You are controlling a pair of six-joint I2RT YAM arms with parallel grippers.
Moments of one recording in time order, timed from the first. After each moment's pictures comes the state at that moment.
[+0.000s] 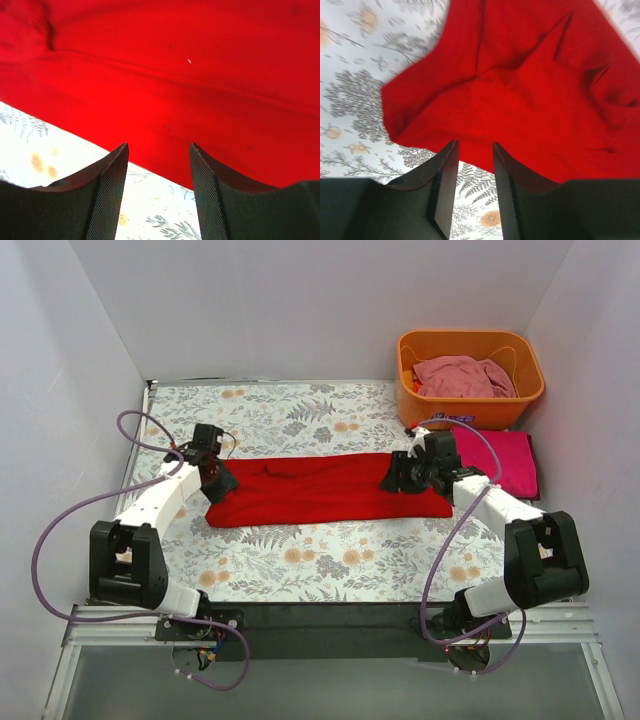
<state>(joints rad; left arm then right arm) -0.14 1.44 1.04 -0.75 -0.16 -0.83 0.28 1.42 0.81 -0.17 -0.37 0.28</state>
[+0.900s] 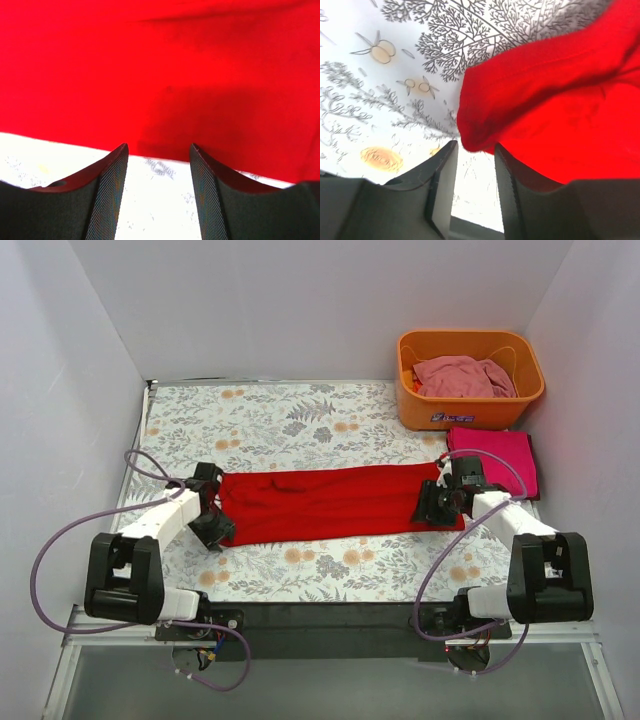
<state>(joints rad) -0.14 1.37 0.73 -0.83 -0.11 -0.88 0.09 1.34 0.65 -0.42 -0.32 0.22</state>
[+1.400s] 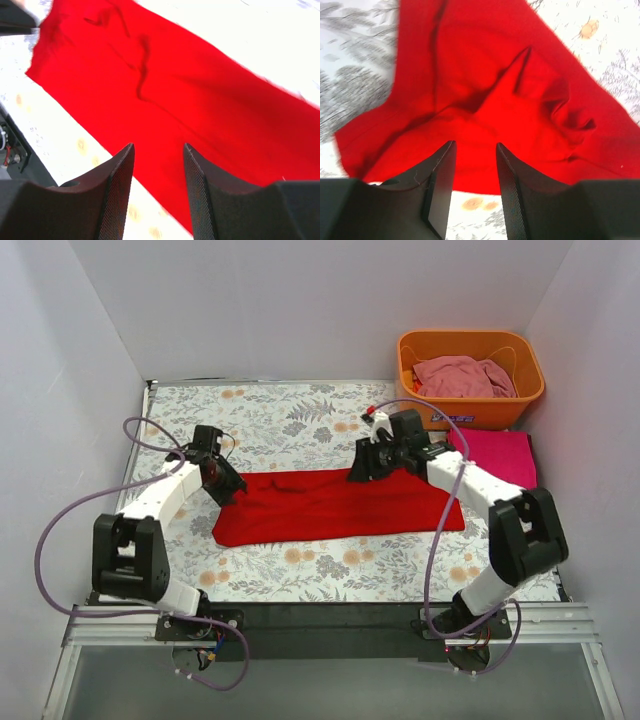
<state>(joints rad) -0.14 1.46 1.00 -0.70 0.02 -0.86 0.45 1.57 1.07 -0.28 -0.51 0.19</state>
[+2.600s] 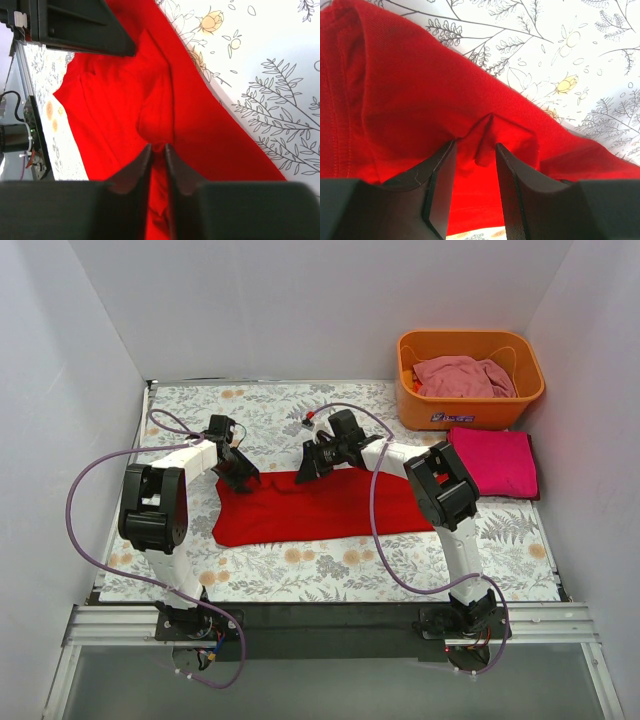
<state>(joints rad) -0.14 1.83 1.18 -0.57 0.13 -0.91 0.61 2.20 1.50 -0.02 -0.78 0.29</state>
